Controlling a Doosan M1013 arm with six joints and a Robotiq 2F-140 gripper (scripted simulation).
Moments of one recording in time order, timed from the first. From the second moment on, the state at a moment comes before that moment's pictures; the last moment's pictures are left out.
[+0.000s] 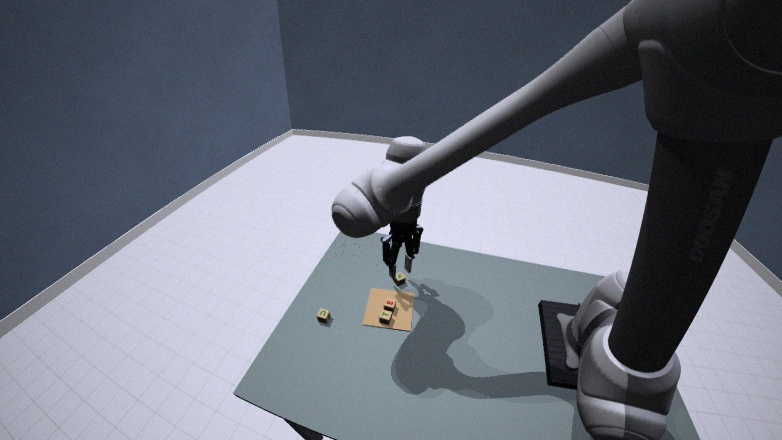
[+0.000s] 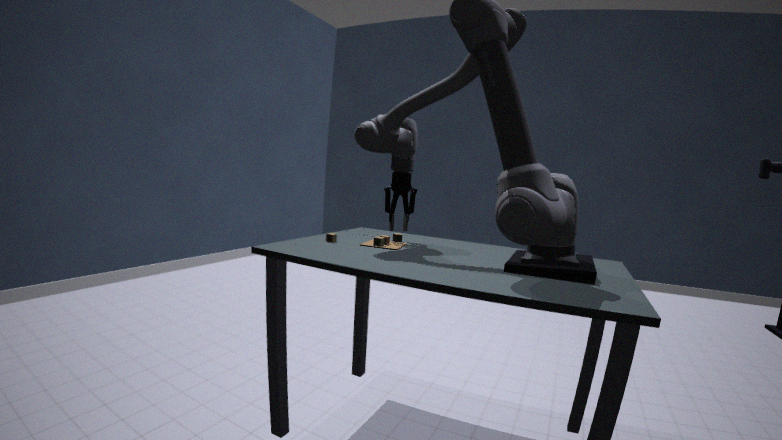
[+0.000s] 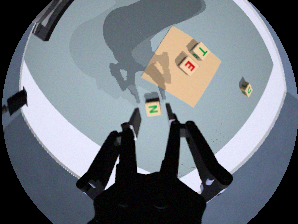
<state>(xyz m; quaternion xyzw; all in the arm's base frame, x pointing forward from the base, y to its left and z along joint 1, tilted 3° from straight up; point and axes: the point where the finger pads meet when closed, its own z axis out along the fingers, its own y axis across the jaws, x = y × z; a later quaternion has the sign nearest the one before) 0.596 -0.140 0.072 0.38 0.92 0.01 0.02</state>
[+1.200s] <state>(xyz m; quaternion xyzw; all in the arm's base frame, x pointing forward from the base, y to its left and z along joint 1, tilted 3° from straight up) 0.598 -0.140 0.036 0.38 0.92 0.01 0.02</state>
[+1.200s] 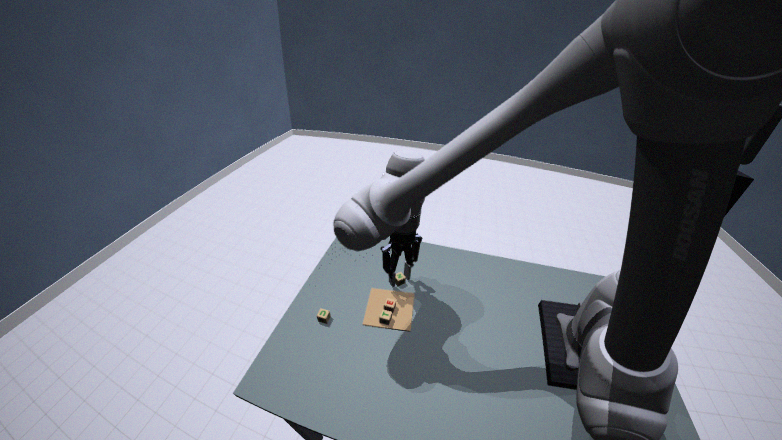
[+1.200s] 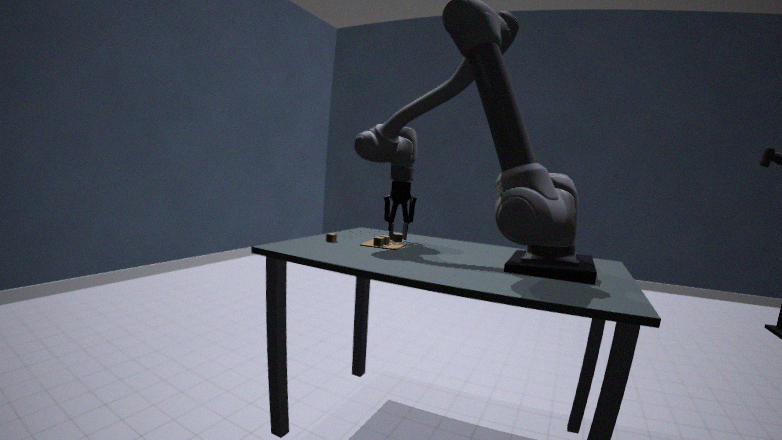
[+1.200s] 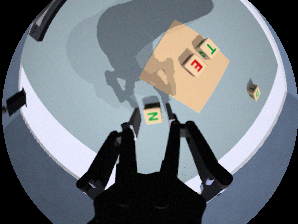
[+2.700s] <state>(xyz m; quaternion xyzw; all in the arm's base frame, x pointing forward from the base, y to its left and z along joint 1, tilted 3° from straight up) 0.598 -0.140 0.036 0.38 0.92 0.01 0.02</state>
